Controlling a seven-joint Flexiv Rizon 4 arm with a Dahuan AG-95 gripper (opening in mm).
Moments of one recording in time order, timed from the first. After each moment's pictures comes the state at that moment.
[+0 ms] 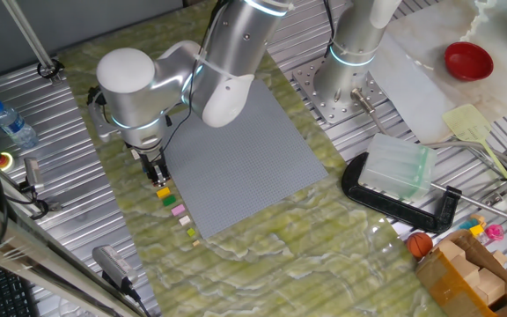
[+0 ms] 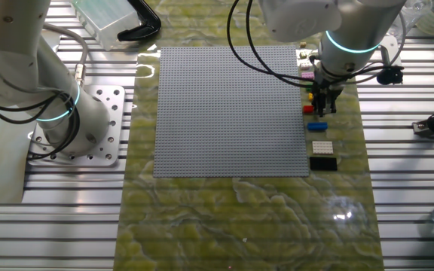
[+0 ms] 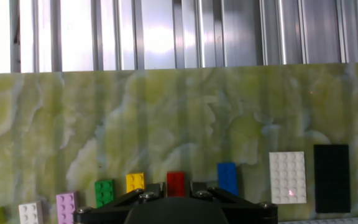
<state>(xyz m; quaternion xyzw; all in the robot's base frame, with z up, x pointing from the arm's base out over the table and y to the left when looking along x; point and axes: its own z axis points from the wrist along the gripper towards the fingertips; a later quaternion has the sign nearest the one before) 0.614 0.044 0.012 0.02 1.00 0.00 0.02</state>
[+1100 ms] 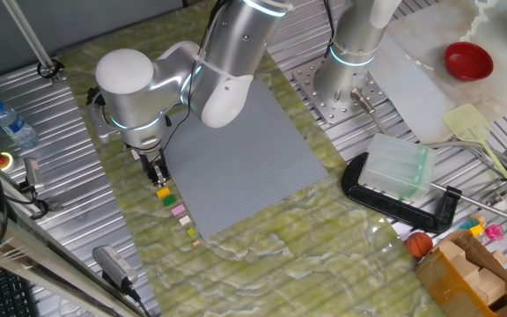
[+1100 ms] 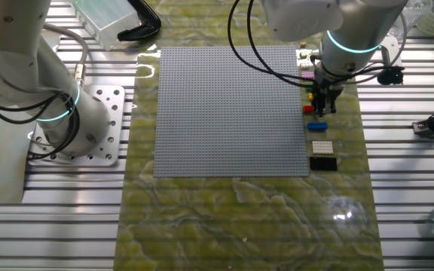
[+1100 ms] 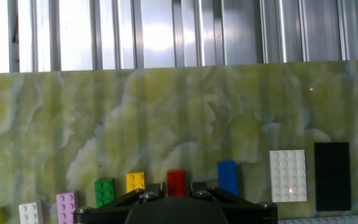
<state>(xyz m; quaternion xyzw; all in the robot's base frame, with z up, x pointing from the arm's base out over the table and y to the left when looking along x) 0.614 0.045 0.011 0.02 1.00 0.00 0.02</state>
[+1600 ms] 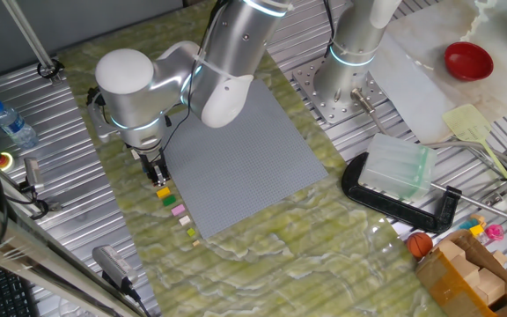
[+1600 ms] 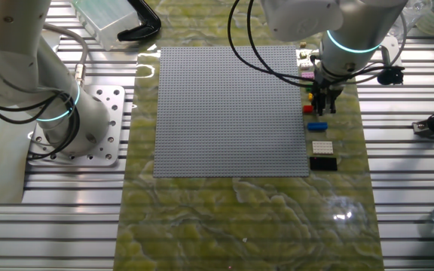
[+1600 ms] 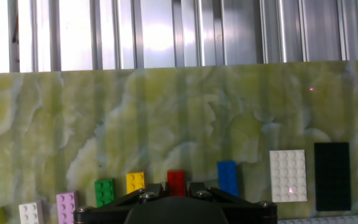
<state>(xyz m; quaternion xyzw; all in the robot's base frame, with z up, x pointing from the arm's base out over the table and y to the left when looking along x) 0.614 0.045 0.011 0.02 1.00 0.00 0.02</state>
